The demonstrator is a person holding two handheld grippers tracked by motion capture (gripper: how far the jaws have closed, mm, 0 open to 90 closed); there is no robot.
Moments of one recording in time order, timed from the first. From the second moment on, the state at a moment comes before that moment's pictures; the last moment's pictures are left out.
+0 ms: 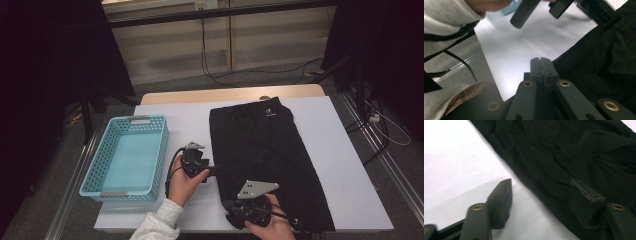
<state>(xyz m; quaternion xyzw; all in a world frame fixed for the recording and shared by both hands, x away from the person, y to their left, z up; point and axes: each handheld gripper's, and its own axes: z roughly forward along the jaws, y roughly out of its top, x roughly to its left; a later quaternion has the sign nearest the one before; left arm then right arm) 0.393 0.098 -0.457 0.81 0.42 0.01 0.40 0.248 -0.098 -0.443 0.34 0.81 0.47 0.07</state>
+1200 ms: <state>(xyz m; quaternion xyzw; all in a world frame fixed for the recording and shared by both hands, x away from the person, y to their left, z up) 0.399 0.115 -0.448 0.81 0.43 0.02 0.40 0.256 -0.099 -0.422 0.34 0.81 0.45 0.14</state>
